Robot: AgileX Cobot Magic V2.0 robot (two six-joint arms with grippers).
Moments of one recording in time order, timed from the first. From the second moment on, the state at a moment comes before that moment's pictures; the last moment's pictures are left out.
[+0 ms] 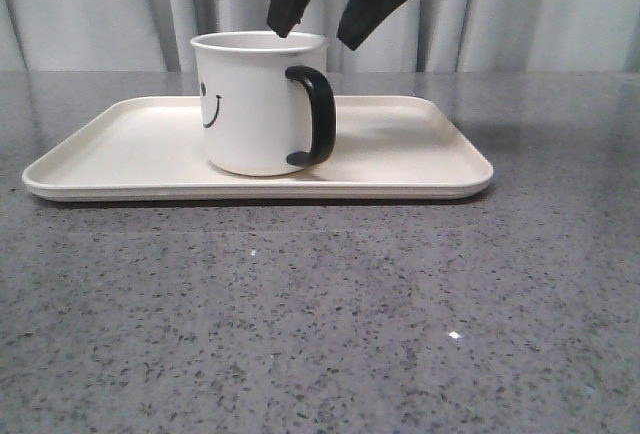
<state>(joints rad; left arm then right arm) -0.42 1.25 -1.95 0.32 1.28 0.03 0.50 1.89 -1.84 0.38 1.14 -0.23</state>
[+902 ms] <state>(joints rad) -0.42 1.25 -1.95 0.32 1.28 0.03 0.50 1.96 -1.84 0.38 1.11 -0.23</state>
